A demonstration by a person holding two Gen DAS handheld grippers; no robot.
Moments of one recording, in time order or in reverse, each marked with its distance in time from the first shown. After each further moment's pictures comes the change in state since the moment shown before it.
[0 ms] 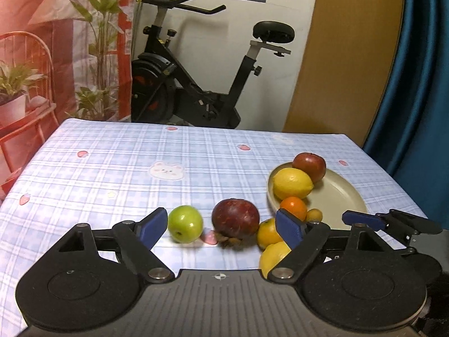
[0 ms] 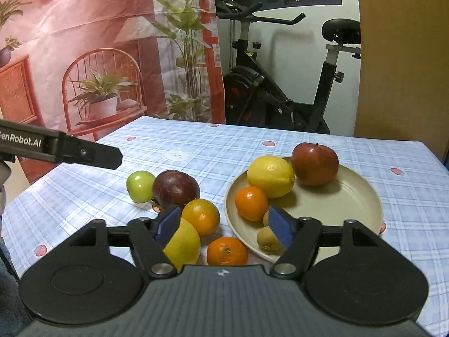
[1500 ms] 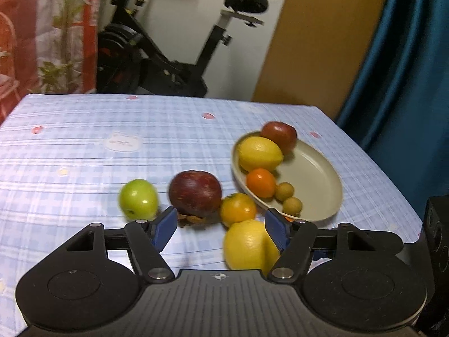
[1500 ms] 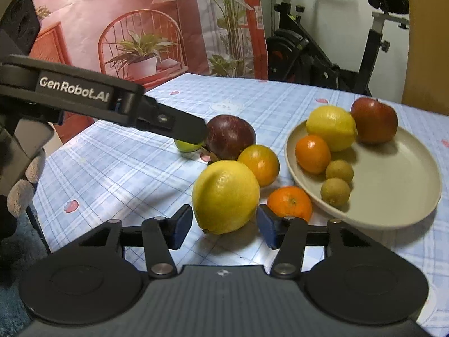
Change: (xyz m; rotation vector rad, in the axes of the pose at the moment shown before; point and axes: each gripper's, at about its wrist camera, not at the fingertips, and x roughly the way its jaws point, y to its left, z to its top) left arm 0.030 -0.006 -0.005 0.016 0.135 -0.172; right arm 0.025 0.019 -0.028 -0.037 0.168 0.173
